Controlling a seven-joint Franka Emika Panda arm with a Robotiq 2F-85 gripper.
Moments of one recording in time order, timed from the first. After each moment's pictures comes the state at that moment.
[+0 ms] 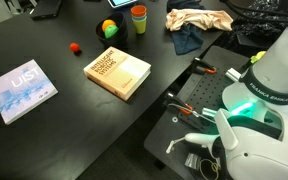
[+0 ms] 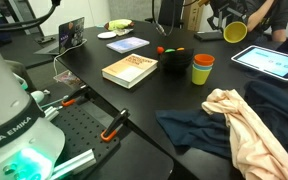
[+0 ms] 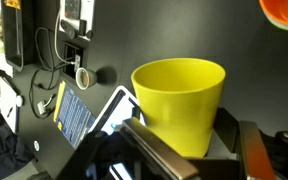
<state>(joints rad) 0.10 0.86 -0.30 -1.19 -0.55 2.02 0.01</state>
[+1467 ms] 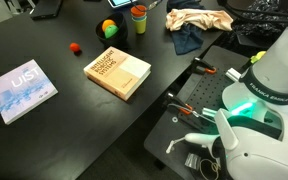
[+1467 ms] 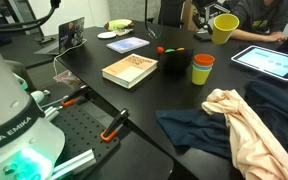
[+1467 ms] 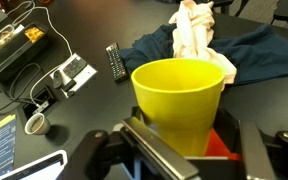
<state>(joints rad) 0.09 0.92 -0.12 -1.07 -0.74 1.41 -0.47</state>
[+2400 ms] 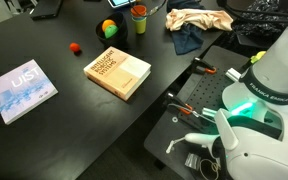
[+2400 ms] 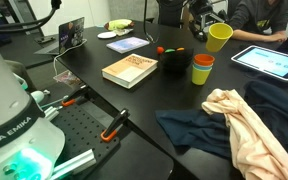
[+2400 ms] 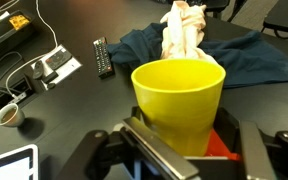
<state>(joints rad) 0.07 0.94 -0.08 -1.10 -0.74 1.40 -0.51</state>
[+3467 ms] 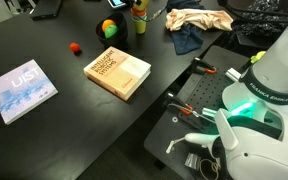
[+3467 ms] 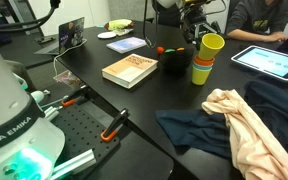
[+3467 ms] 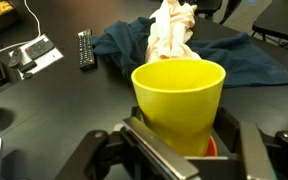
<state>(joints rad) 0.05 0.94 -0.03 -1.18 -0.74 1.42 -0.52</state>
